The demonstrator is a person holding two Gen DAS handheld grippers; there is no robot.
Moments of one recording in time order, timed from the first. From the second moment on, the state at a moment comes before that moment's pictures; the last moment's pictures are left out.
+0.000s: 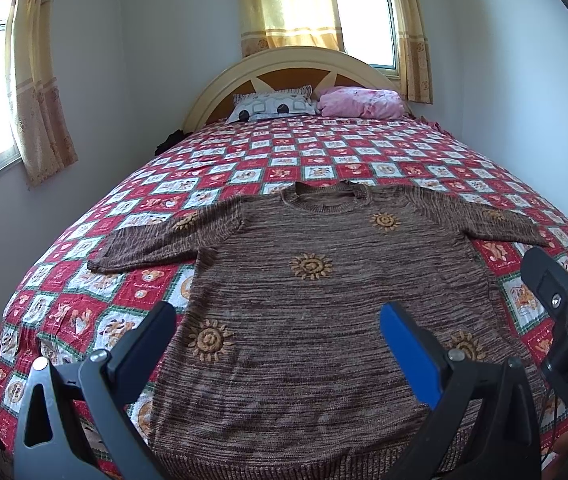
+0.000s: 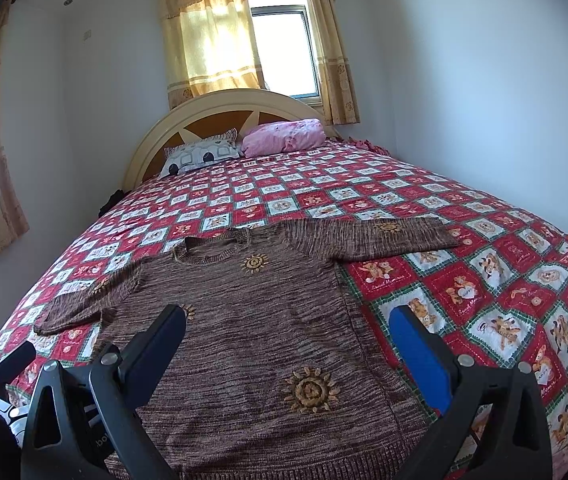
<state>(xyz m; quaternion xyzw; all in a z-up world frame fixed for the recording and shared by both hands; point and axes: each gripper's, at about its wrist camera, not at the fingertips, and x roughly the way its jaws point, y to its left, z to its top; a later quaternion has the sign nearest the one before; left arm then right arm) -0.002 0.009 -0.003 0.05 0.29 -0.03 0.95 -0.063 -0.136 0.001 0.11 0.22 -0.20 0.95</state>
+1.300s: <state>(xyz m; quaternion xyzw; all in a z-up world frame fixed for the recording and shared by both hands) -0.002 0.015 -0.010 0.05 0.30 -0.03 0.95 -0.060 -0.140 -0.006 0.12 0.23 -0.20 0.94</state>
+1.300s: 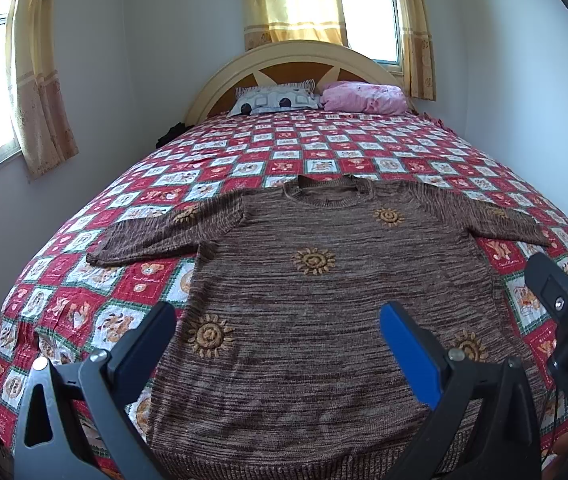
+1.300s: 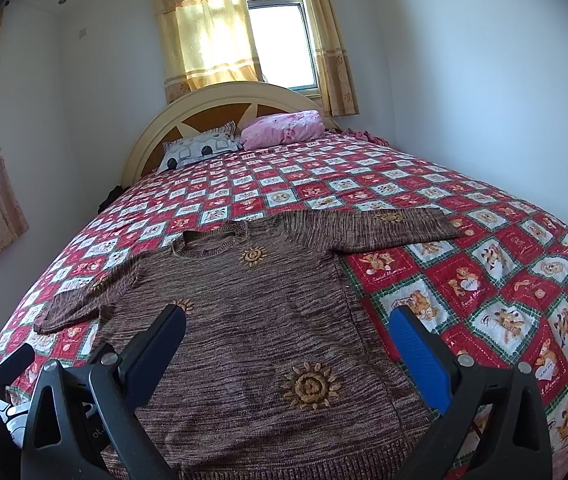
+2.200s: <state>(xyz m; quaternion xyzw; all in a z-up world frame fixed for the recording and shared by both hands) 0.069 0.022 -0.044 0.06 0.34 -0.05 0.94 -0.024 -0.270 -0.024 0.19 0.24 -0.21 0.93</state>
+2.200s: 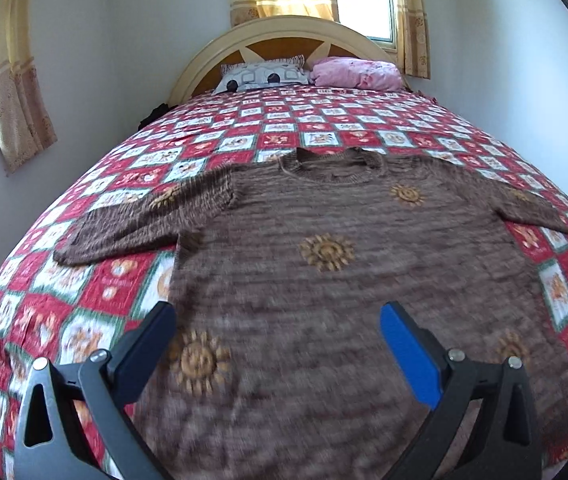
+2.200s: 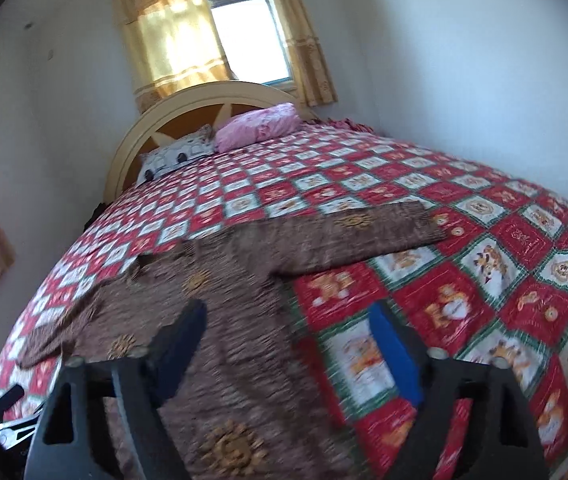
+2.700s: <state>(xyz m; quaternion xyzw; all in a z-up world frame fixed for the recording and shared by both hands) 0.176 0.045 -0.066 0.02 0.38 -0.03 0.92 0.080 -0.506 -0.078 0.29 0.33 -0.31 0.84</state>
